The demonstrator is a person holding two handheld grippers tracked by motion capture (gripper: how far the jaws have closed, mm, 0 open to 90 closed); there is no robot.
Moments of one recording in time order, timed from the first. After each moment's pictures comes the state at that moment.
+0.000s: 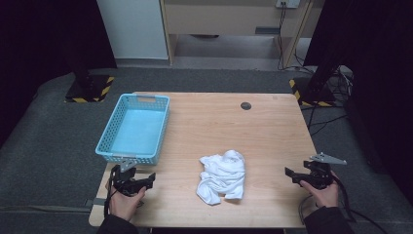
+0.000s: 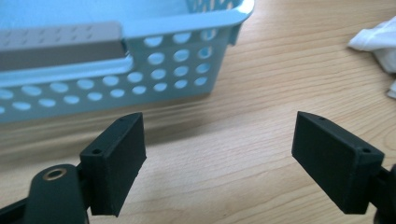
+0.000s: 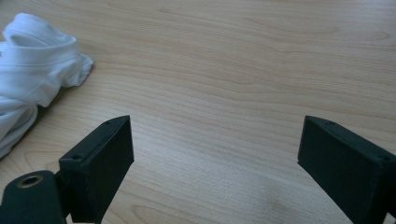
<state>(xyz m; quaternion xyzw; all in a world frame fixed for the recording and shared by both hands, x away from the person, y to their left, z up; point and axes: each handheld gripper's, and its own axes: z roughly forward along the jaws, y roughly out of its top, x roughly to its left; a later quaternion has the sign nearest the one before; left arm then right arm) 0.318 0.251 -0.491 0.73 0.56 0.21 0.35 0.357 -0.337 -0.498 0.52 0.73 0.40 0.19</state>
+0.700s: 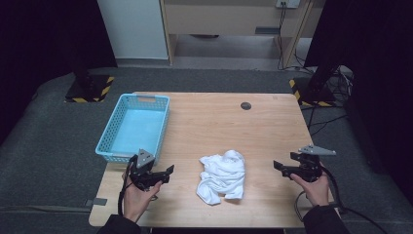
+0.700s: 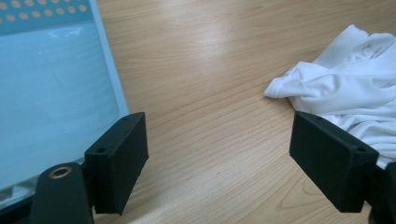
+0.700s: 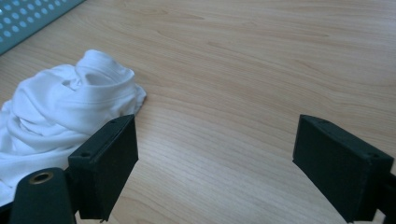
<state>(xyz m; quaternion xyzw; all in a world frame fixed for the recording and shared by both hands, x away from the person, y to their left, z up) 0.334 0.204 -0.465 0.76 0.46 0.22 0.41 0.370 -0.299 -0.472 0.48 0.75 0.43 0.17</state>
